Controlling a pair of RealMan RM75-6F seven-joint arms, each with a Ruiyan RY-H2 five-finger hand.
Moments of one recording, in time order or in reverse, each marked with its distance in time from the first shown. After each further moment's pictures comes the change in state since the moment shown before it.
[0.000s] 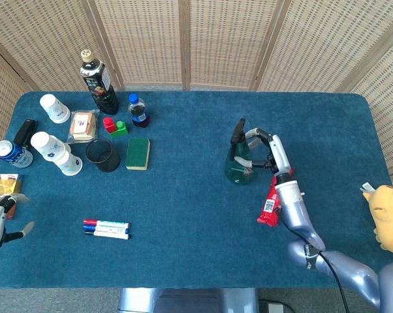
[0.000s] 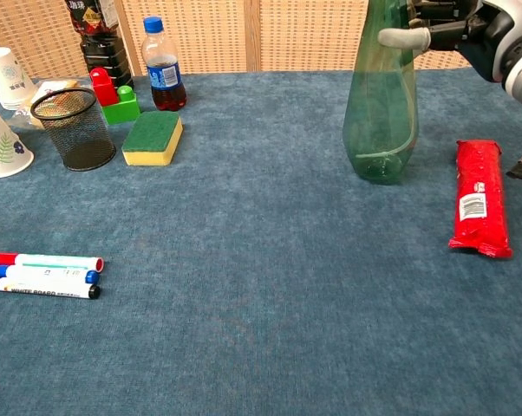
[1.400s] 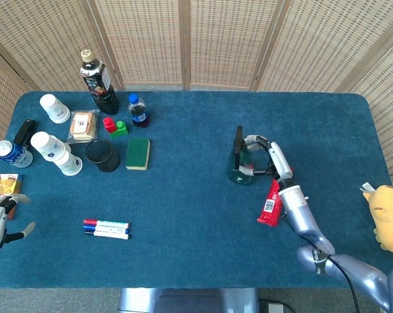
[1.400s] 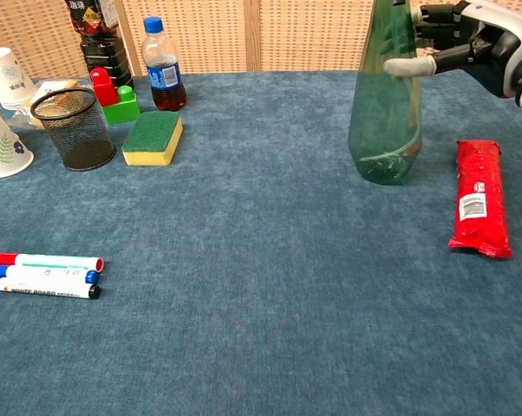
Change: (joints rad) left arm -0.001 -0.009 0.007 0.016 0.012 0.005 -0.018; right arm -0.021 0.063 -0.064 -0.045 -0.037 -0.042 -0.002
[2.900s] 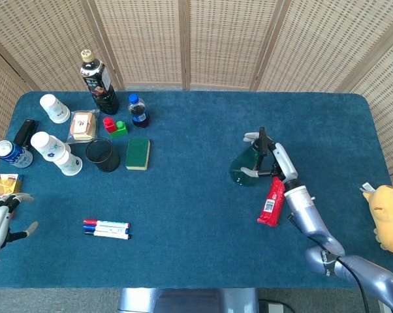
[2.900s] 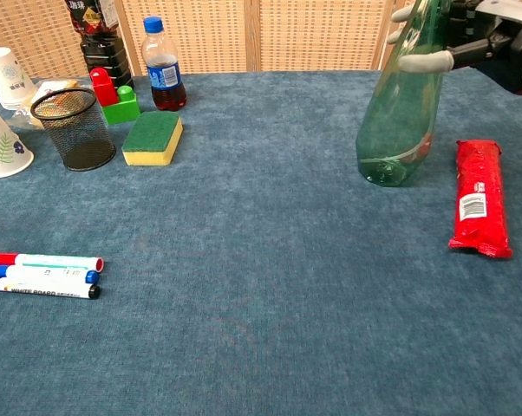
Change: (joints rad) left arm -0.010 -0.004 0.002 -0.006 0.009 -0.003 0.010; right arm -0.014 0.069 -0.027 -0.038 -0.028 -0.011 0.073
